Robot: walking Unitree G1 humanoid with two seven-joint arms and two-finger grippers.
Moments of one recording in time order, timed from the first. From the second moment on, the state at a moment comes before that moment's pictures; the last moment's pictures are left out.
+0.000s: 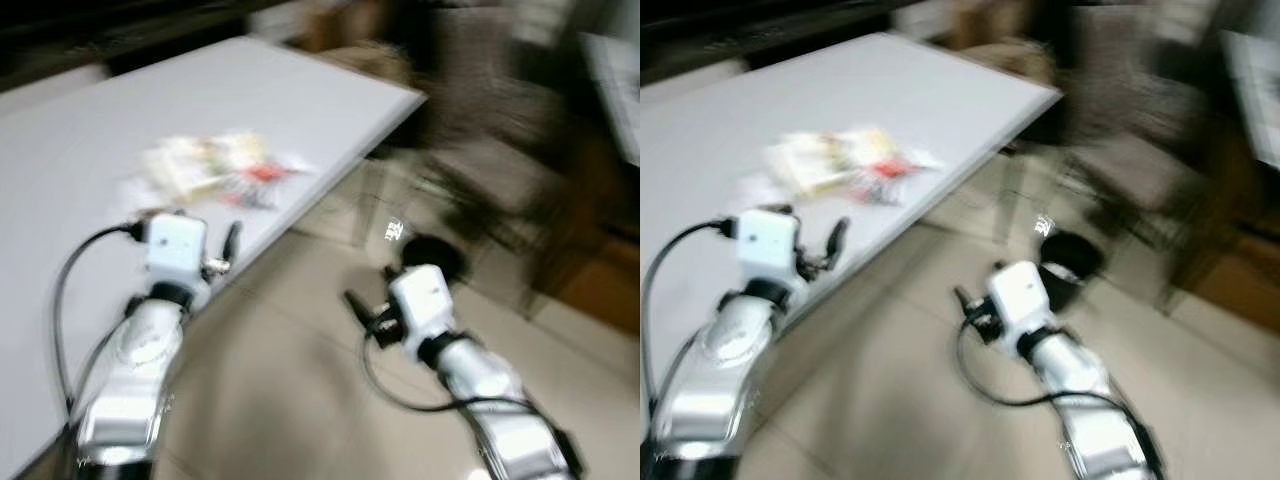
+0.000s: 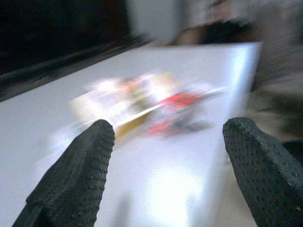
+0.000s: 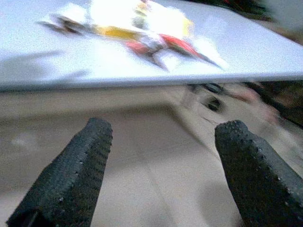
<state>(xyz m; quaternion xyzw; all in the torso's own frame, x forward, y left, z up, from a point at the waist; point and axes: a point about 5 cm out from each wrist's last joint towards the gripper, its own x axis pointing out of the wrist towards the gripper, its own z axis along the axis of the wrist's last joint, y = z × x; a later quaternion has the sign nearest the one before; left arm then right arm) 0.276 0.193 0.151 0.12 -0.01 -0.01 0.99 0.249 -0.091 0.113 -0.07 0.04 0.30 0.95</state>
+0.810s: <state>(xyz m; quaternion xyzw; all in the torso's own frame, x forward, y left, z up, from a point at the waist) 0.280 0.171 0.143 0.08 0.00 -0.07 0.99 0.245 -0.113 0.107 -0.05 0.05 0.25 0.97</state>
